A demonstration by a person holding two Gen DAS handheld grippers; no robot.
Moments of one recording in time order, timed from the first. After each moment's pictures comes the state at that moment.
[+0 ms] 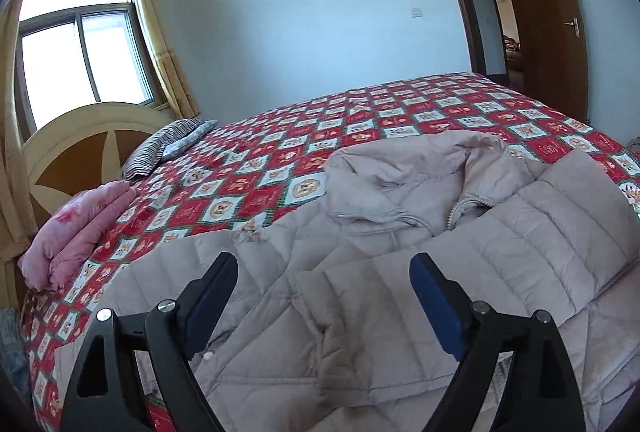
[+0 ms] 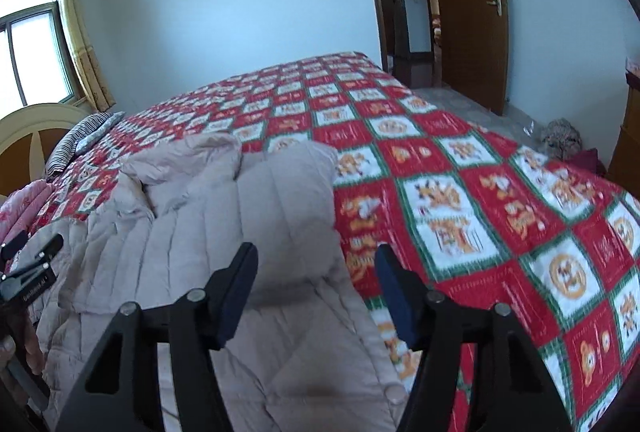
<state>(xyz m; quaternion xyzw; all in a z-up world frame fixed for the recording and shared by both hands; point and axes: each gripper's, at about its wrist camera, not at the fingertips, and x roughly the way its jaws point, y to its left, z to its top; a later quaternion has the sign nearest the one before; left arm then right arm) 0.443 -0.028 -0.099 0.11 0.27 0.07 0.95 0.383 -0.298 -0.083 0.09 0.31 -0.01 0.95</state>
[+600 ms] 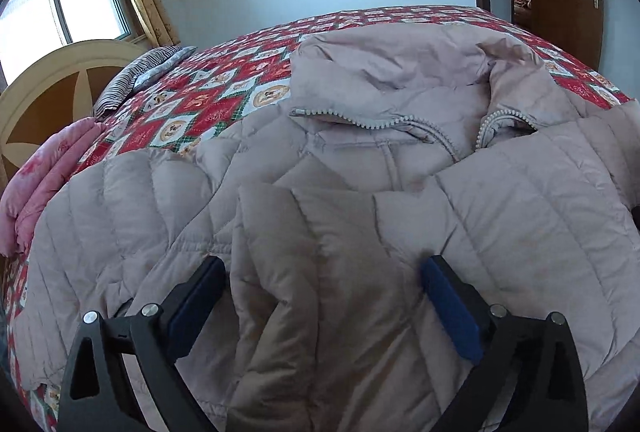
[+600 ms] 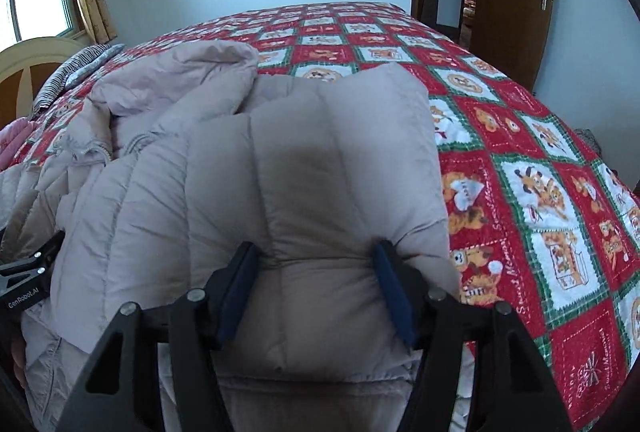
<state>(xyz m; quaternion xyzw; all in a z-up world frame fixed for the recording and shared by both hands) 0.514 -0.022 -0.181 0.08 0.39 0.07 0.91 0.472 -0.245 -0.167 0.02 0.40 0.00 0.92</state>
